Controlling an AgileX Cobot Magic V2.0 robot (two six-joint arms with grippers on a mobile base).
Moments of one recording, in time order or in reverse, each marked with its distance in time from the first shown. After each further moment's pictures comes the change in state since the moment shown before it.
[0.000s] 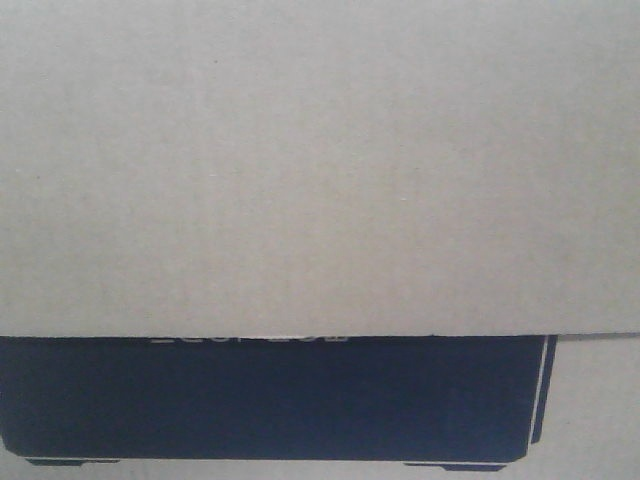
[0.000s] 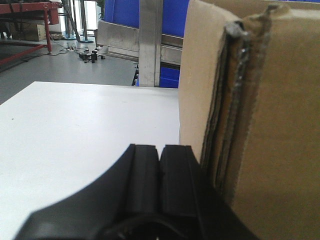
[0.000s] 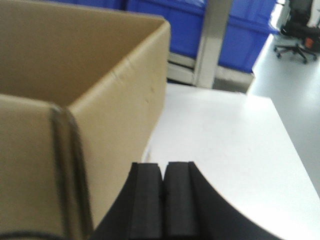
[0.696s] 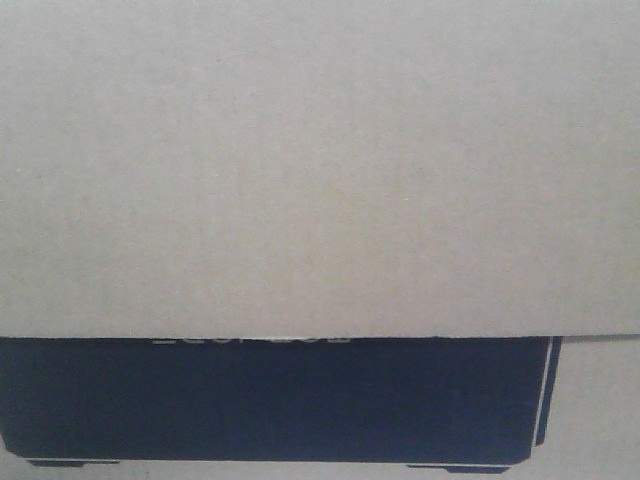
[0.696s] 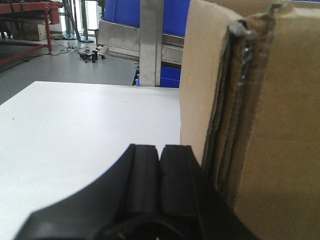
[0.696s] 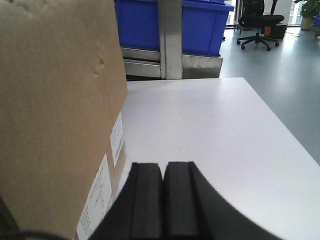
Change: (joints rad) left arm 0.000 0.000 0.000 0.000 0.000 0.000; right arm -0.113 0.000 0.253 0.015 -0.317 0.111
